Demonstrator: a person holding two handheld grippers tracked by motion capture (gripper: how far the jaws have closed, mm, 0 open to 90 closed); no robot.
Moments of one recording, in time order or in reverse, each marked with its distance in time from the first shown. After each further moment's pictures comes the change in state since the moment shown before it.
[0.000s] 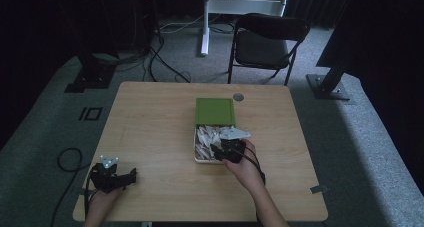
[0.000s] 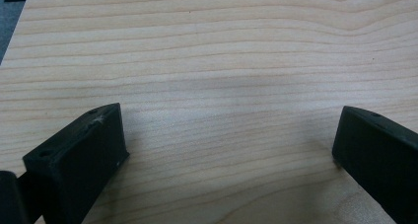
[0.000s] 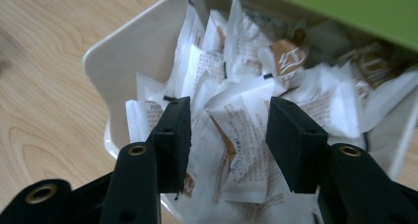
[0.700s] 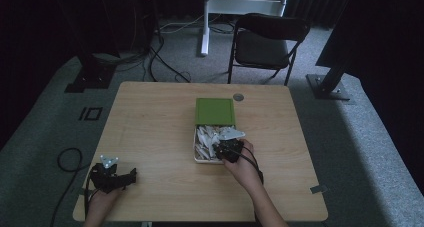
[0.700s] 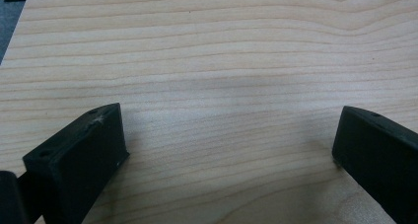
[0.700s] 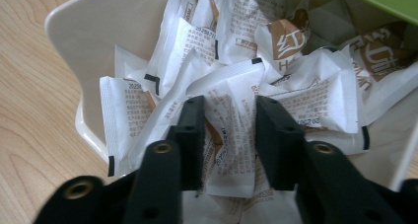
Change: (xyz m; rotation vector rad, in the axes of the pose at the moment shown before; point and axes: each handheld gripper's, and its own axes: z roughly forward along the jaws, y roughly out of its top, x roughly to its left) left arm 0.000 0.000 0.000 0.000 0.000 0.000; right arm -0.001 -0.002 0.010 0.067 -0.040 -0.063
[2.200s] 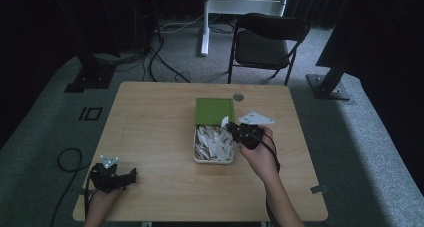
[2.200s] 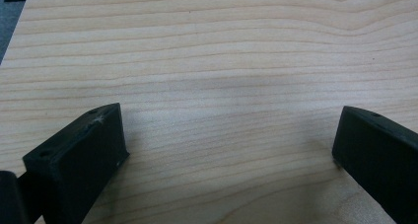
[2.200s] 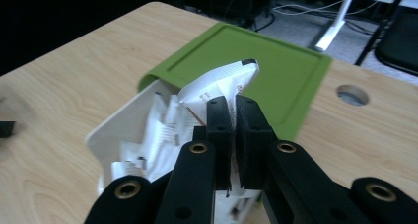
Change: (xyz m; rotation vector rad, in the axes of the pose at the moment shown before) left arm 0.000 0.000 0.000 0.000 0.000 0.001; right arm -0.040 0.033 -0.066 -0.210 0.005 0.113
